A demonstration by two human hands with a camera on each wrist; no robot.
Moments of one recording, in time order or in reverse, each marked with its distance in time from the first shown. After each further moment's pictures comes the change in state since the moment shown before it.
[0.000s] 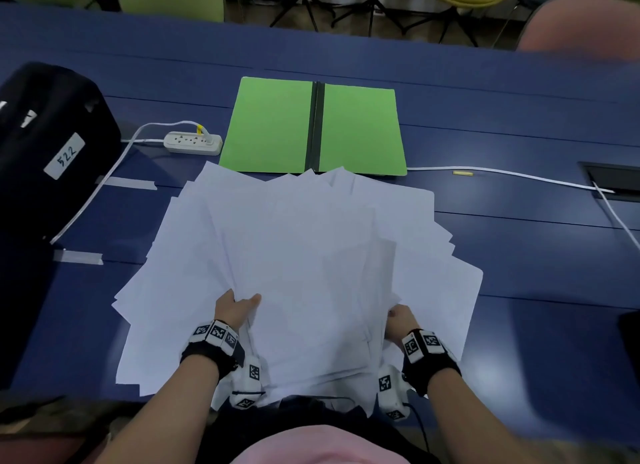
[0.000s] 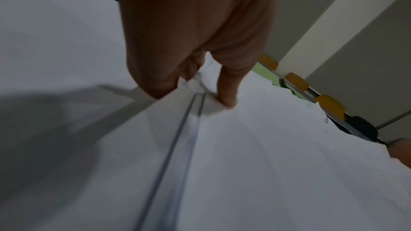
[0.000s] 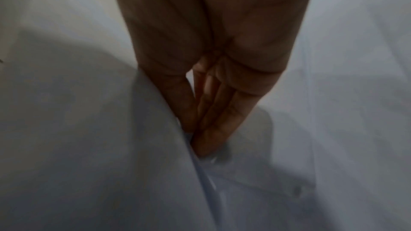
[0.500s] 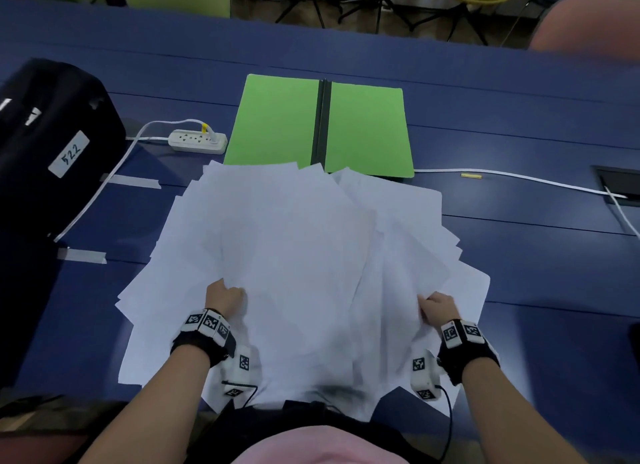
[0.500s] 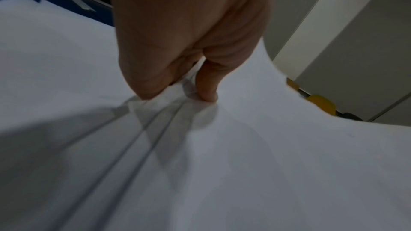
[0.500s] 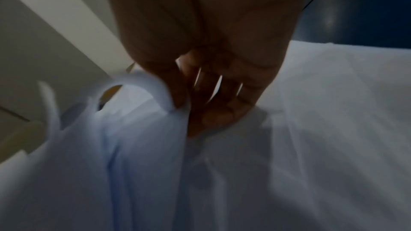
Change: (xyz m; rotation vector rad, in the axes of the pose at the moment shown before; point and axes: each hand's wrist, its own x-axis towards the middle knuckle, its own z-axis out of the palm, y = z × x) left_hand 0.014 0.030 -0.018 0.146 0.134 0.050; right_hand 0.019 -0.010 -0.064 0.087 0.283 0.076
